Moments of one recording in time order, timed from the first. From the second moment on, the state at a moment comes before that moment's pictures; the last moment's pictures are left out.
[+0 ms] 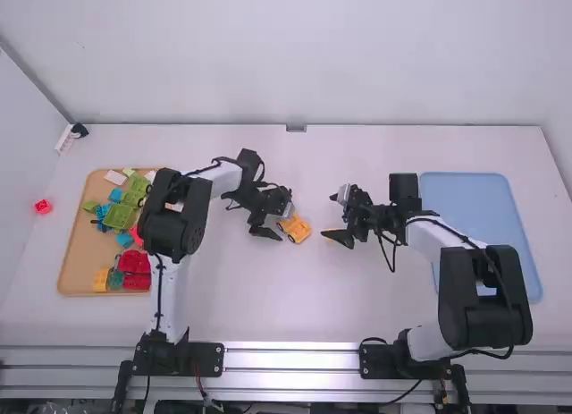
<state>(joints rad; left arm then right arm) -0.25 2.23 1.44 -0.76 0.81 1.66 0.08 1.61 0.73 -0.08 -1.05 -0.93</state>
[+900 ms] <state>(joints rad) -0.25 2.23 1.39 -0.78 0.85 1.69 0.08 1.61 0.73 -0.11 -1.05 -0.90</state>
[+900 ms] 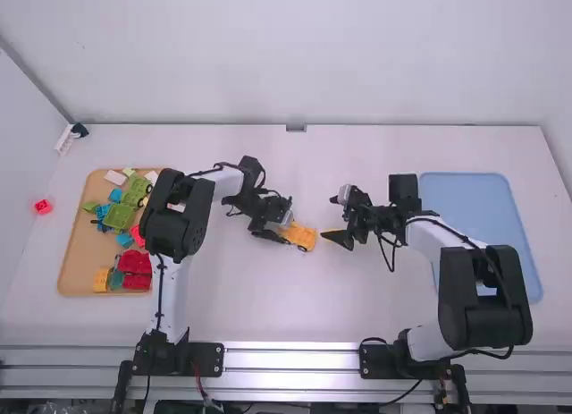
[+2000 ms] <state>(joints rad) -0.28 2.06 1.17 -0.44 0.94 1.35 0.08 1.61 0.73 -0.11 -1.02 -0.94</state>
